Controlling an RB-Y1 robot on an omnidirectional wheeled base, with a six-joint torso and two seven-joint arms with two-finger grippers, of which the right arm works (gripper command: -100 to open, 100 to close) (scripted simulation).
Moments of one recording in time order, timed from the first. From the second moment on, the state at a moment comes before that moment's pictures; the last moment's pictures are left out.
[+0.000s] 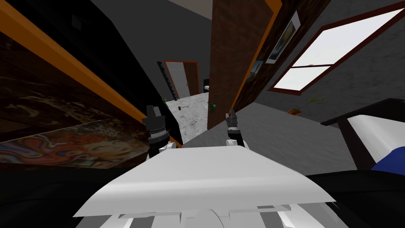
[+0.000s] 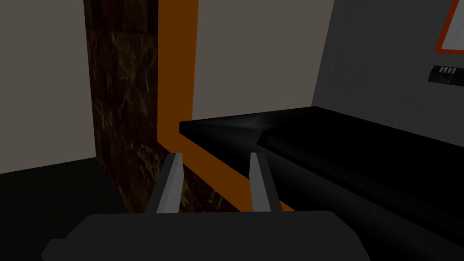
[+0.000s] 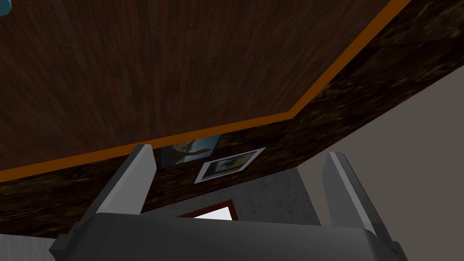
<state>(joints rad) 0.43 -0.03 0.07 -2.01 0.02 -0.45 -0.01</state>
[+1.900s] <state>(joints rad) 0.23 -0.07 0.20 -1.63 0.04 -0.34 -0.04</state>
